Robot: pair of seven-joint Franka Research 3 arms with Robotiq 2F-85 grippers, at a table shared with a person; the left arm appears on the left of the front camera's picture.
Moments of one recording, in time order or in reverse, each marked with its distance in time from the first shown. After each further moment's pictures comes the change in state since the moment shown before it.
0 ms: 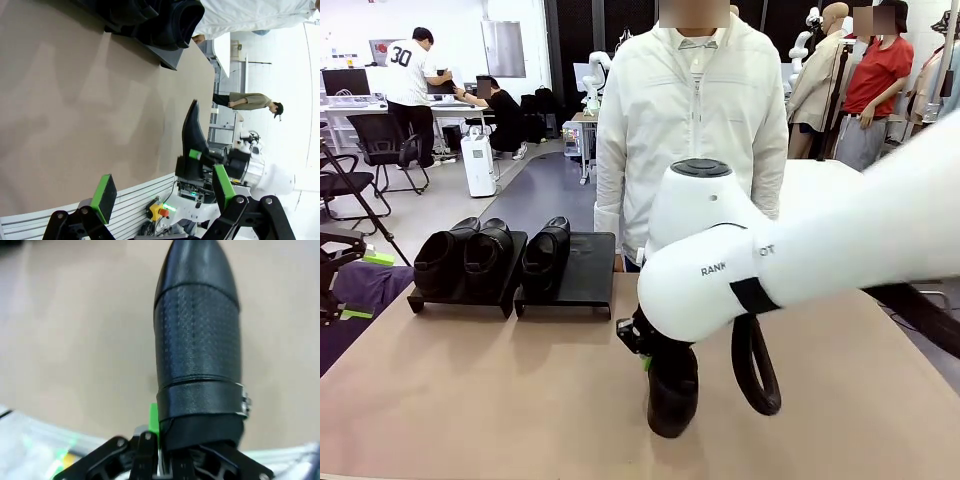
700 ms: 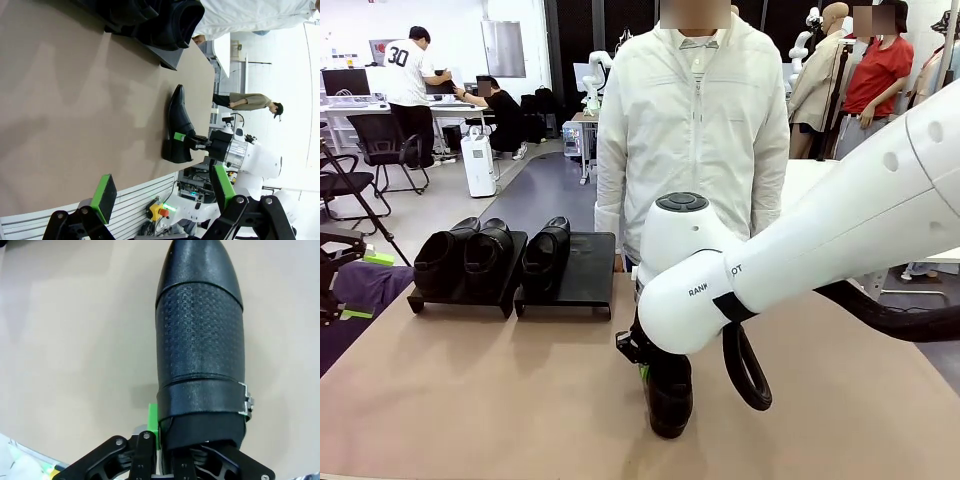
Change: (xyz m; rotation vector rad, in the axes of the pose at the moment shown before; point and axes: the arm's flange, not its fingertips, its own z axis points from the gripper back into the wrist) left arm 0.000 0.000 0.000 0.000 0.000 0.000; right arm 0.029 -0.002 -0.059 -0.026 0.010 0.050
